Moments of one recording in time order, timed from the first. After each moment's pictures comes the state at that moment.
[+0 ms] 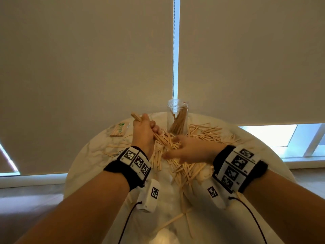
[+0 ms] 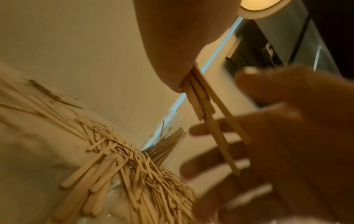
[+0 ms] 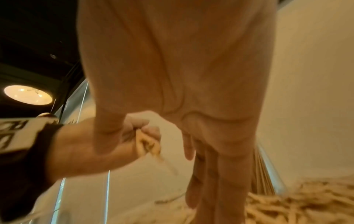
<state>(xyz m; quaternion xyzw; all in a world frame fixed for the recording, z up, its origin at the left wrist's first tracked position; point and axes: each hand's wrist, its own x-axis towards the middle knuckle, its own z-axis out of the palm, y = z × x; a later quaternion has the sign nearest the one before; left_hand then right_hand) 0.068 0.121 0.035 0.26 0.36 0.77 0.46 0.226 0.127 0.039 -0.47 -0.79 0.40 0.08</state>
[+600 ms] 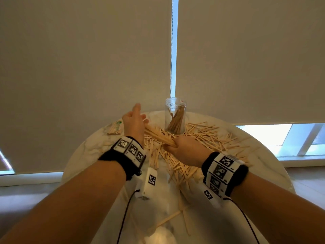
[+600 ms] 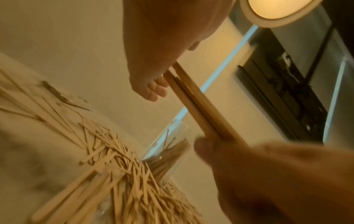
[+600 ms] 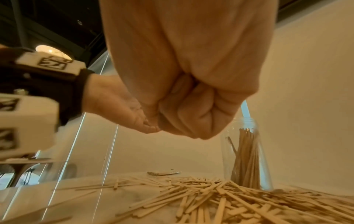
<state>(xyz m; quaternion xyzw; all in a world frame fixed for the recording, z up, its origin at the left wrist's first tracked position) 0.048 0.130 0.045 0.25 0.52 0.72 0.38 0.216 0.131 0.016 -0.46 -0.86 0.17 0.14</state>
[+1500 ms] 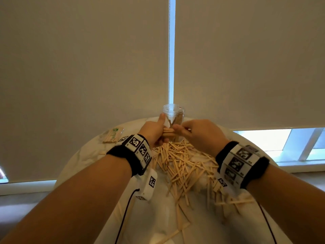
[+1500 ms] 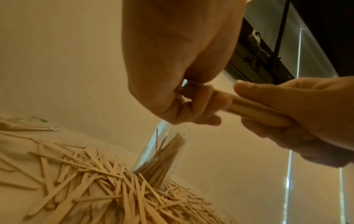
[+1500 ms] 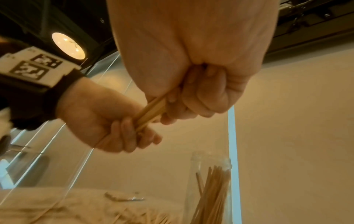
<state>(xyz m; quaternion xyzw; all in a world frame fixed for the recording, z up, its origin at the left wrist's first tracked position) 0.076 0.166 0.055 0.44 0.65 0.47 0.42 0.247 0.165 0.064 -0.45 -0.86 0.01 0.25</state>
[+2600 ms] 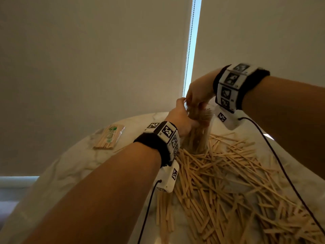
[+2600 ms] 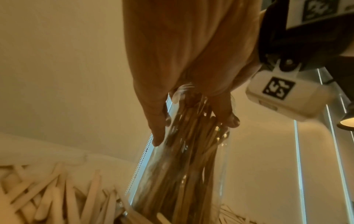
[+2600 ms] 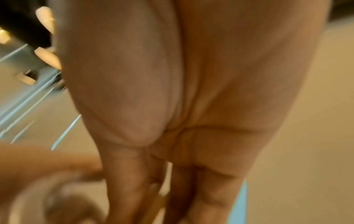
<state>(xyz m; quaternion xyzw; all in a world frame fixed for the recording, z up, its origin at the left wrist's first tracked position) 0.040 0.327 0.019 0.63 0.62 0.38 0.29 0.125 0.398 0.121 -0.51 -0.85 -0.02 -0.14</state>
